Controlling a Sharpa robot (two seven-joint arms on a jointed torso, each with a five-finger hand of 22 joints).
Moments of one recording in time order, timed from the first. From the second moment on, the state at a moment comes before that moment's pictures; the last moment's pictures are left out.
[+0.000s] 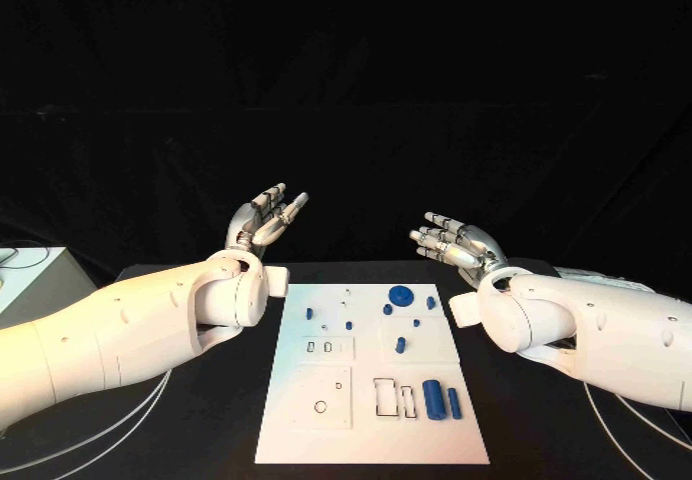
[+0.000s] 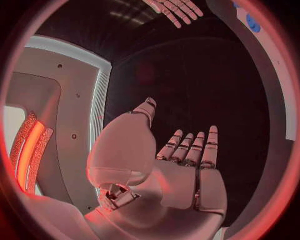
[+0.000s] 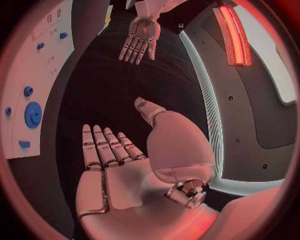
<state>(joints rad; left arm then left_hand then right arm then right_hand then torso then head) 1.19 -0.69 -0.05 1.34 0.01 -0.60 0.54 1.30 -0.05 0.17 0.23 0.05 0.30 0.14 0.08 0.09 0.25 0.20 0.03 0.03 0.30 0.24 0.03 0.05 0.11 0.41 0.28 0.04 0.05 1.23 -0.80 -0.17 1.48 -0.08 -0.49 0.38 1.17 -0.05 0.42 0.01 0.13 0.29 0.14 0.04 0.08 0.38 0.26 0.04 0.04 0.42 0.24 0.05 0.05 0.09 0.39 0.28 0.04 0.04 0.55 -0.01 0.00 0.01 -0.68</state>
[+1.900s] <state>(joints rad) 1.19 -0.99 -0.05 1.72 -0.22 -0.26 0.35 1.37 -0.18 0.55 0.08 0.05 0.91 0.19 0.32 0.26 1.17 0.11 0.13 0.08 1.16 0.04 0.76 0.59 0.18 0.94 0.14 0.76 0.46 1.32 -0.75 -0.19 1.44 -1.56 -0.37 -0.12 1.28 -0.22 0.60 -0.05 0.15 1.02 0.16 0.15 0.22 1.25 0.09 0.07 0.08 1.46 0.00 1.03 0.89 0.12 1.35 0.09 1.20 1.02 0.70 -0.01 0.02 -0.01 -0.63</state>
